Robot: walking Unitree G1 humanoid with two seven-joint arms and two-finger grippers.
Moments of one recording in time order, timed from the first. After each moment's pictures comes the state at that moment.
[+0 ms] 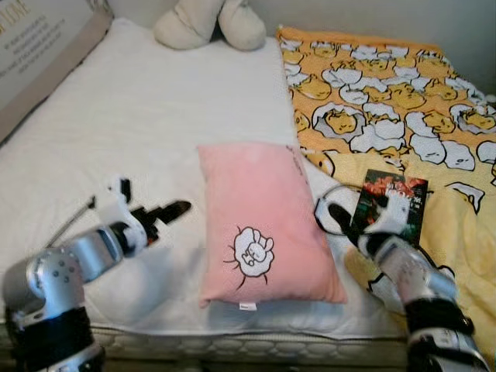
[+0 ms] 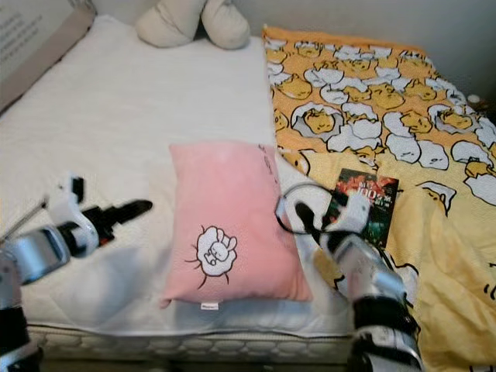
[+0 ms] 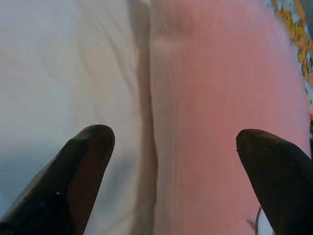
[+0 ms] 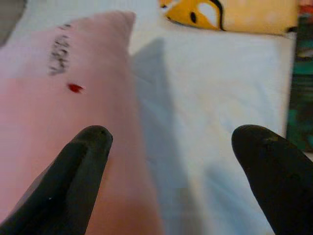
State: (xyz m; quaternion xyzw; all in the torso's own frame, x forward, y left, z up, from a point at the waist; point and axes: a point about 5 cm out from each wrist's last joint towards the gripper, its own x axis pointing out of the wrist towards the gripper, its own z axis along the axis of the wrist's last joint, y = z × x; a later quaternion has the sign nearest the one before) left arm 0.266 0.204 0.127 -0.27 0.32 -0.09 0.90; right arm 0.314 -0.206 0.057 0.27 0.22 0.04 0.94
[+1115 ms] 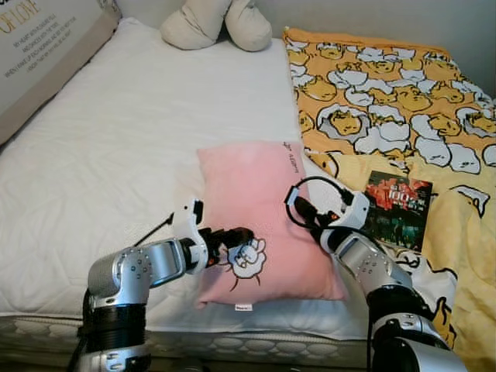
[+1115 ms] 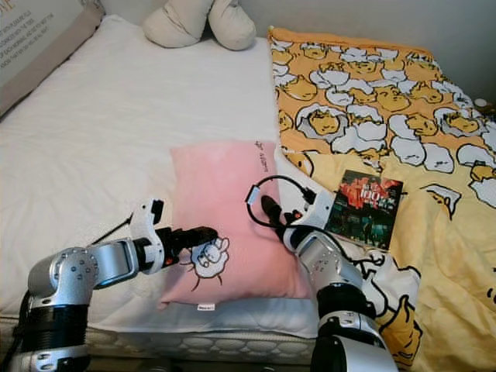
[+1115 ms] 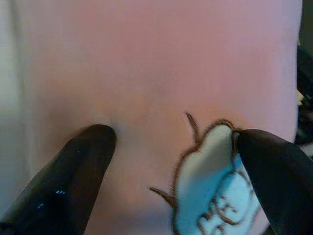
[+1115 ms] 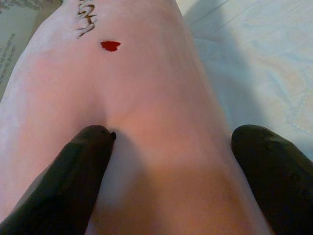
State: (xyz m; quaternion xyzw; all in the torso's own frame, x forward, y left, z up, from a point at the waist) left arm 0.277 0.131 0.087 -0.27 0.39 -0.21 0.86; right arm 0.322 -0.147 0.044 0.37 0.24 0.08 0.89
